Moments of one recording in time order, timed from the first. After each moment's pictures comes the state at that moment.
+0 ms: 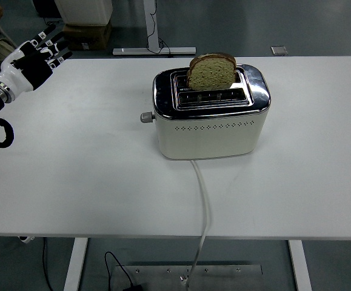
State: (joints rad) left arm -0.91 0.56 -0.58 -0.78 -0.17 -0.30 -0.08; right arm -0.02 0.00 0.29 0.09 -0.32 0.06 0.25
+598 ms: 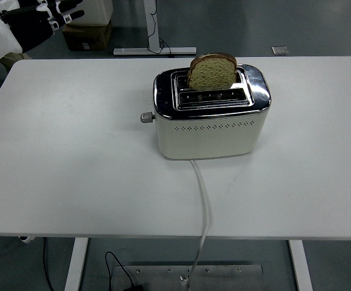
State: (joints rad) left arm -1.07 0.84 -0.54 -1.25 -0.11 -0.22 0.05; right arm -0.02 0.00 0.29 0.09 -0.32 0.06 0.25
